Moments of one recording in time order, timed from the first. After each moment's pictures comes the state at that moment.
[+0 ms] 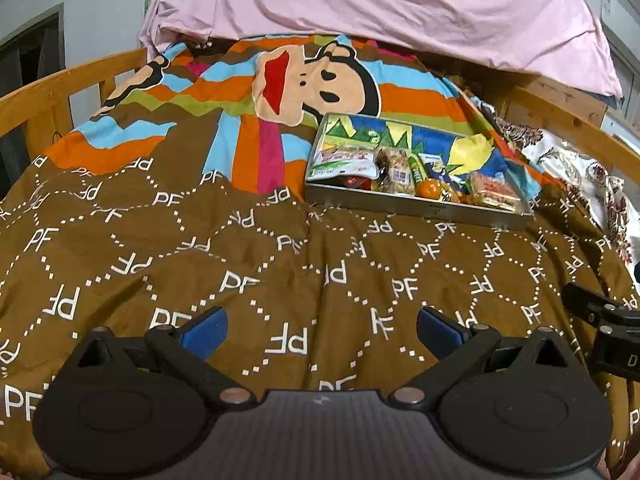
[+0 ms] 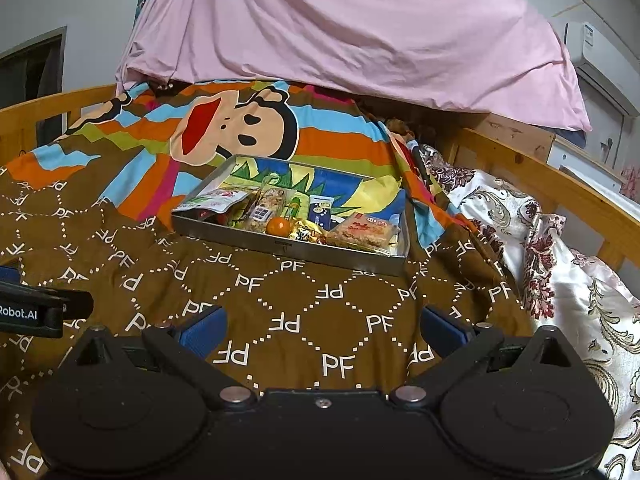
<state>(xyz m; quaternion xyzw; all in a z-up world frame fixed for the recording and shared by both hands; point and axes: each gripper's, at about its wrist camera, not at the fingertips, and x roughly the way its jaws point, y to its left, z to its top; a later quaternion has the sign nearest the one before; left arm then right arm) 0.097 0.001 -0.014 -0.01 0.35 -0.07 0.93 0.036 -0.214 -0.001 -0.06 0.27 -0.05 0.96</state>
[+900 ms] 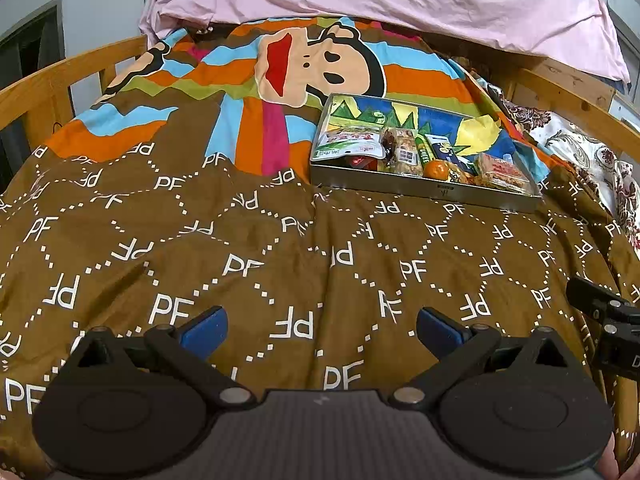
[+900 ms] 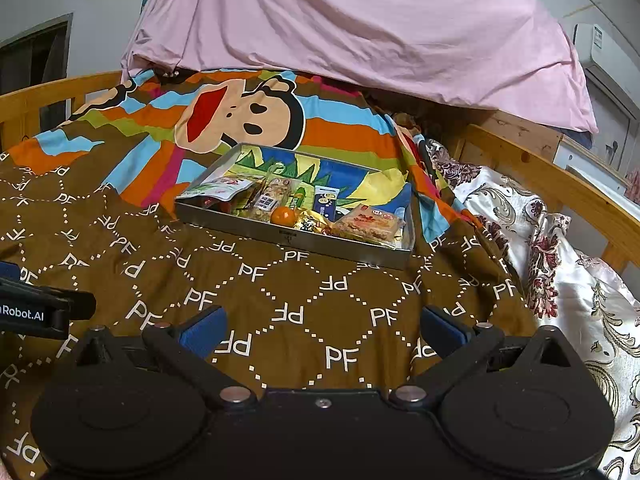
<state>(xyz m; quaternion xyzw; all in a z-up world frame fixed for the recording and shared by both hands) 0.101 0.001 -0.021 0.00 0.37 -0.07 0.93 0.041 -0.210 -0.001 -0.07 0.28 -0.05 0.96</state>
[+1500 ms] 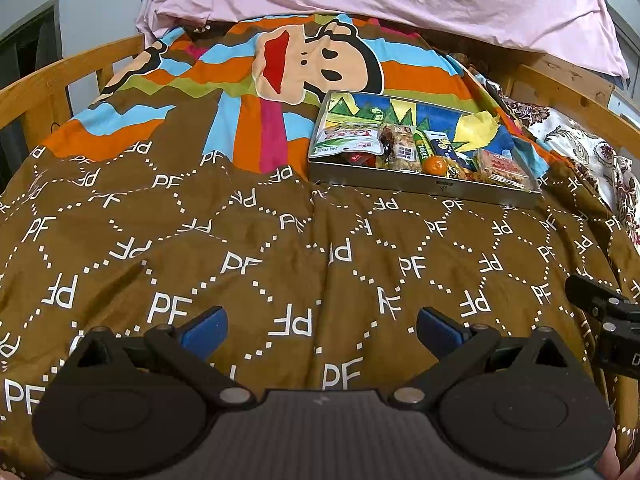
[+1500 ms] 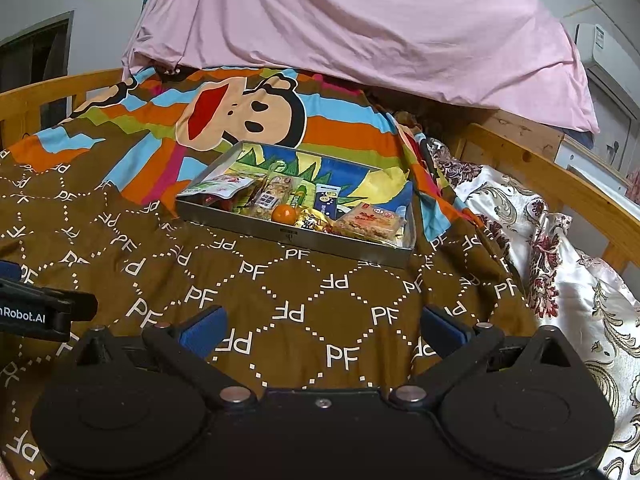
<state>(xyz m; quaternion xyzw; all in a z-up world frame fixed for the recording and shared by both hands) 0.102 0.000 -0.021 0.00 0.38 -0.07 0.92 0.042 -0.209 -0.002 -0.07 0.28 -0.05 0.96</state>
